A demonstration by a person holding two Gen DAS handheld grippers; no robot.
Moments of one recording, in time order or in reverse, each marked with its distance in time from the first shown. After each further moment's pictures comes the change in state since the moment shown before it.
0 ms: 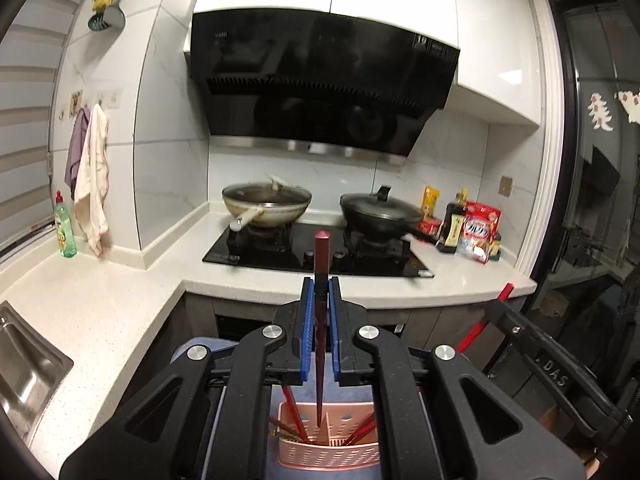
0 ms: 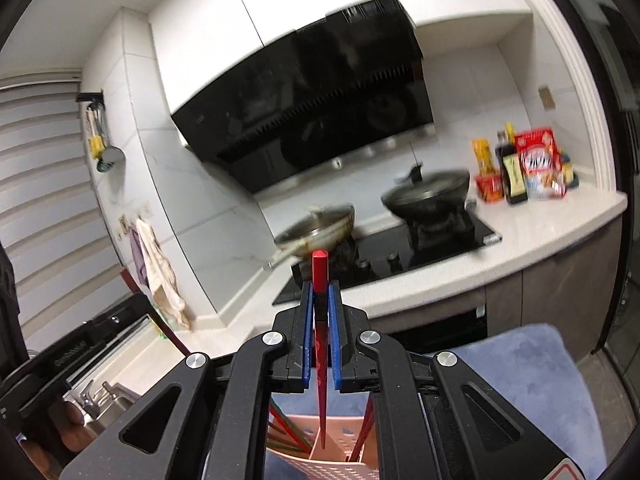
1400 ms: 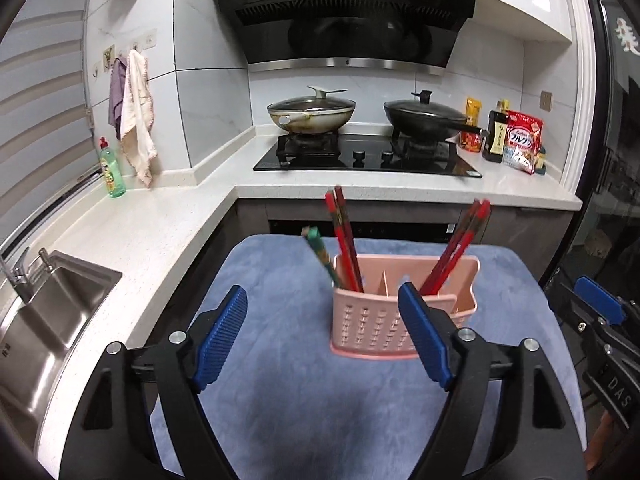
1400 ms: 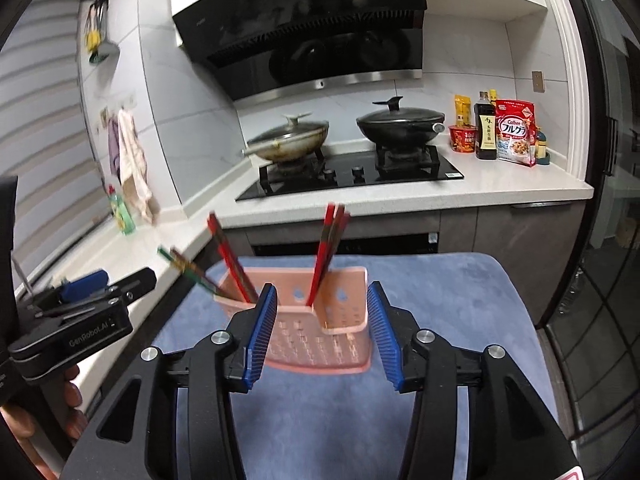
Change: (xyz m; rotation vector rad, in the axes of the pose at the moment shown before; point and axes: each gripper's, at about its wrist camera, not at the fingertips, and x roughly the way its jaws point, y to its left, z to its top) left arm -0.036 0.002 -0.110 0.062 0.251 0.204; right arm -0.070 0.018 -0.091 -0.203 0.231 -0.171
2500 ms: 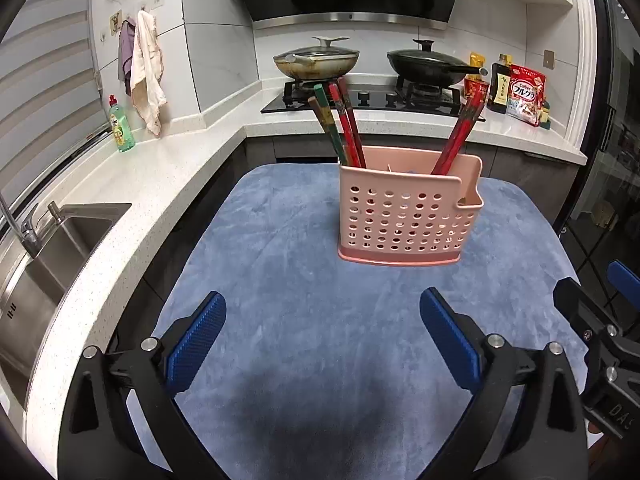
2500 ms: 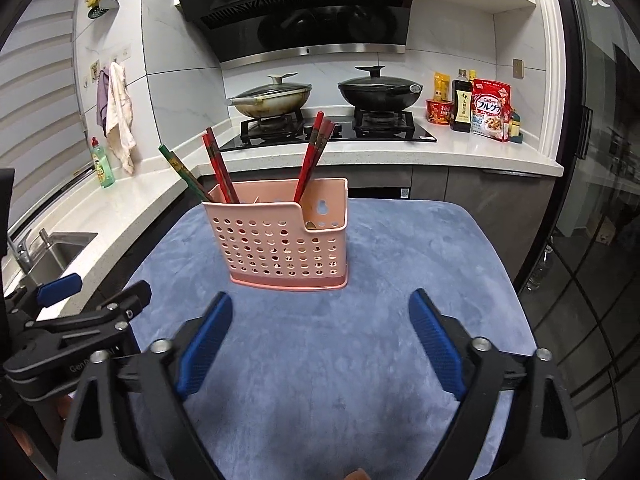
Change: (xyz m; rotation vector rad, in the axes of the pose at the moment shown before) left arm -0.011 -0.002 -0.084 0.015 0.135 0.032; right arm -0.023 0.011 -0.072 -0.029 0.082 -0.102
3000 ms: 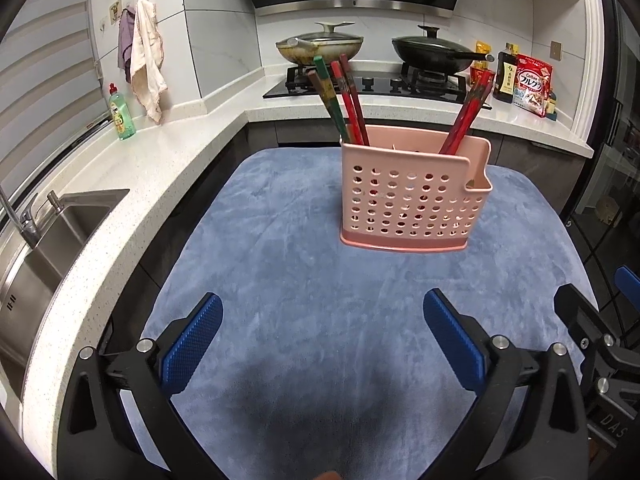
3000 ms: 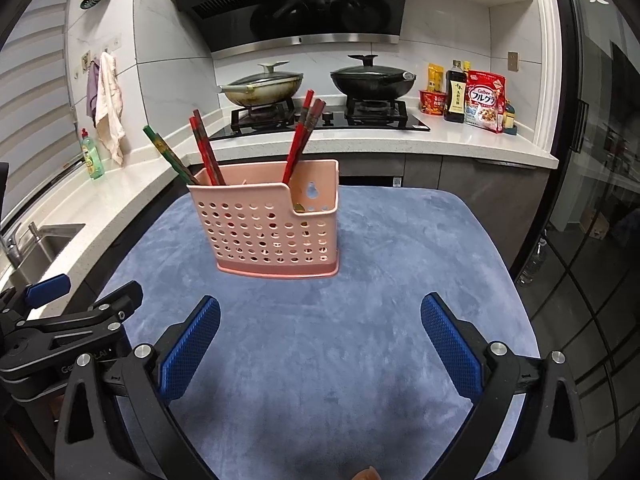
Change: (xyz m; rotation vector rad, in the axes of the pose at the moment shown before) left arm 0.015 -0.001 -0.008 -0.006 0.043 0.013; right arm 0.014 -0.004 -0.011 0.005 0.028 -0.037
